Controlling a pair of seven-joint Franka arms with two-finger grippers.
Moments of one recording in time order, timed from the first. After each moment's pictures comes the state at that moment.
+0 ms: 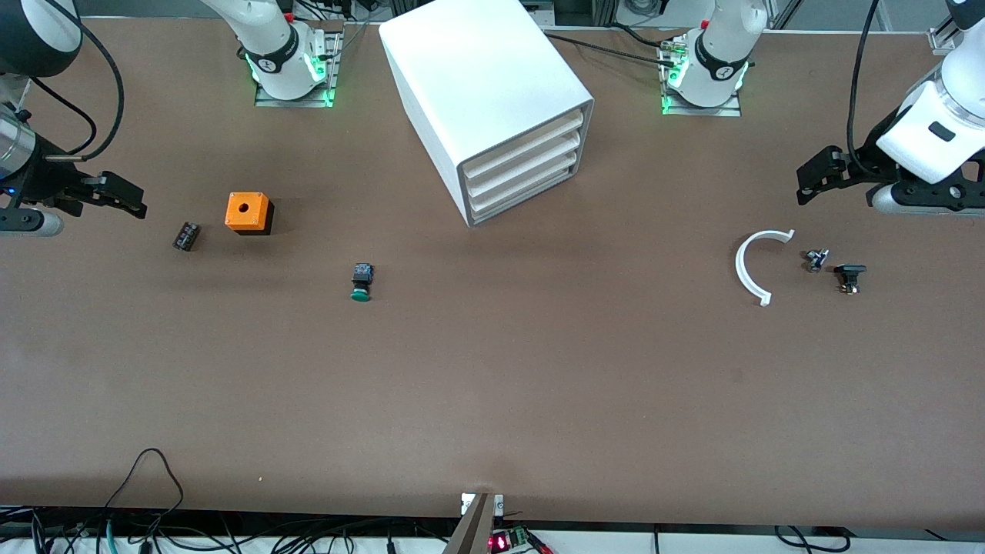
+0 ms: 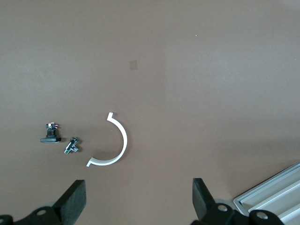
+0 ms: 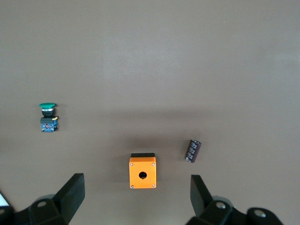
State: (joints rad) left arm 0.02 0.01 -0.12 -1.59 0.00 1.61 -0.09; right arm 0.10 0.02 -0.13 -1.73 -0.04 1.73 -0.01
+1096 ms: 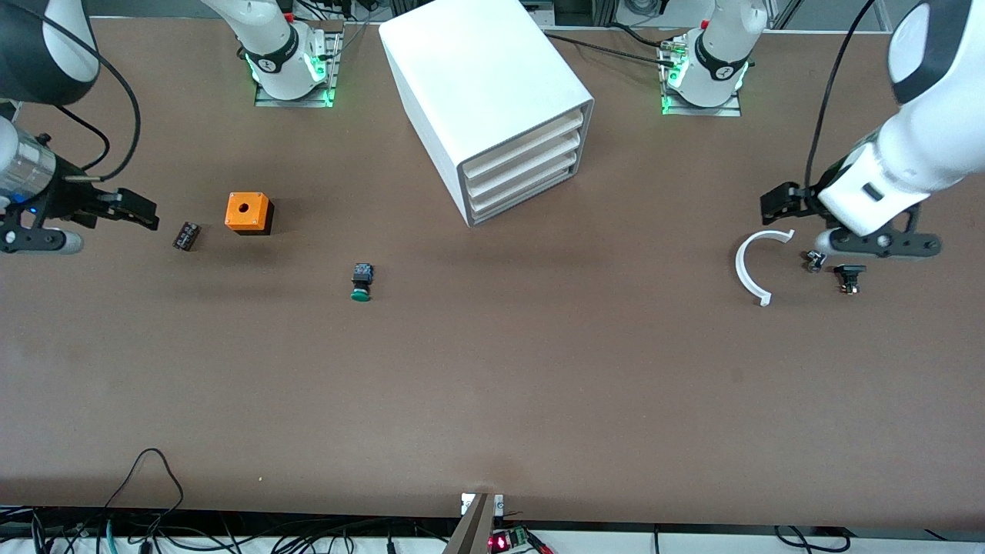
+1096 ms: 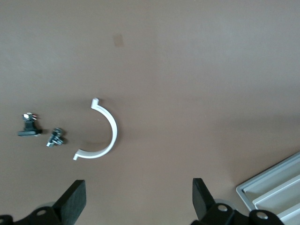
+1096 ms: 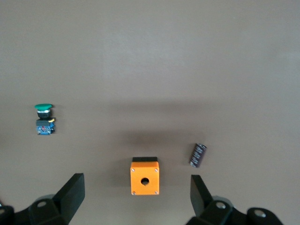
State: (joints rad) left arm 0.01 0.14 -0.16 -1.62 0.00 1.60 -0.09; right arm 0.11 0.09 -0.13 -1.73 -0.02 1.77 -0.01
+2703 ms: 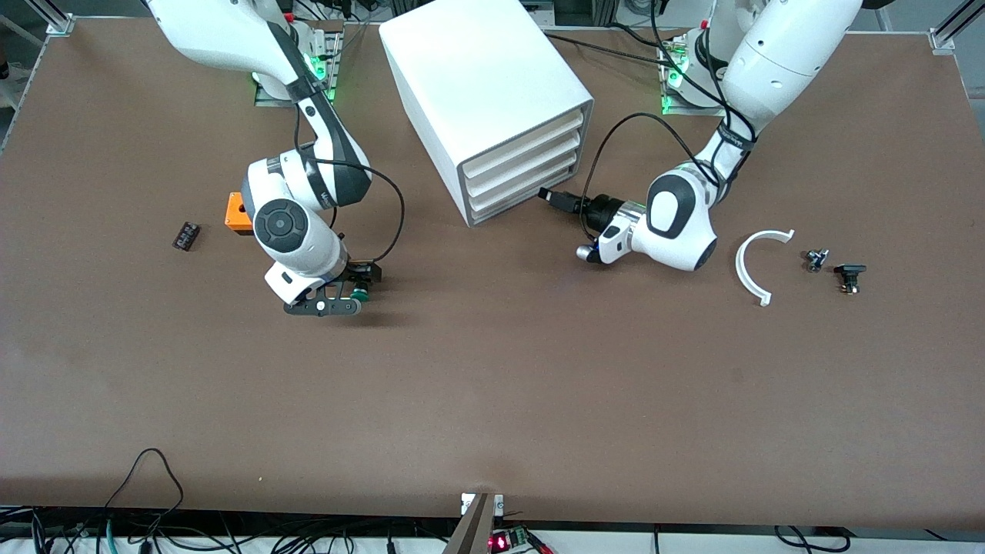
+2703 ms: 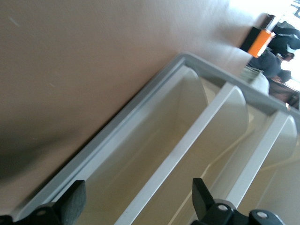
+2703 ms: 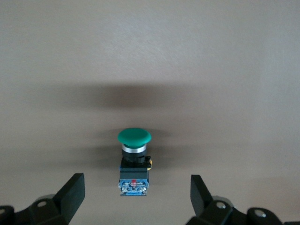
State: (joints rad) left arm -0.15 0.59 -0.27 -2.11 -1.13 1.92 0.45; right arm 0.50 0.49 -0.11 -1.84 0.04 2.23 0.40
